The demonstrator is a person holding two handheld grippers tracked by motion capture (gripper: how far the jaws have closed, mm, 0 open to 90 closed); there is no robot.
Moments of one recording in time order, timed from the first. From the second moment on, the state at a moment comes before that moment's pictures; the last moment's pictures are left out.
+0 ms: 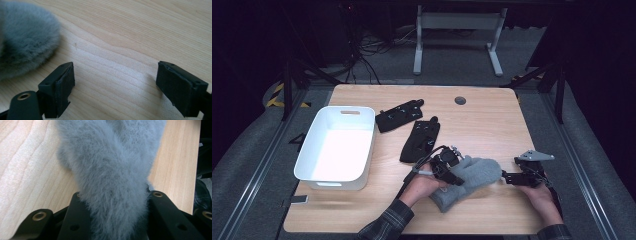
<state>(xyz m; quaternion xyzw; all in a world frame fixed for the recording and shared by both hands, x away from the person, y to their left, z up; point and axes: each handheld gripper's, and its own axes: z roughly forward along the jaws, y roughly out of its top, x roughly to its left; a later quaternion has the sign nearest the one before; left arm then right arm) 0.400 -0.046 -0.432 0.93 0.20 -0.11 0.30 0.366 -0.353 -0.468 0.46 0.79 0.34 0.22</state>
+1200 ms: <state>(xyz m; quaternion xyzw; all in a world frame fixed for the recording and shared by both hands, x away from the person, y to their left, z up) 0.415 0.072 -0.331 0.89 0.27 -0.02 0.36 0.366 -0.353 -0.468 0.46 0.79 0.34 0.22</state>
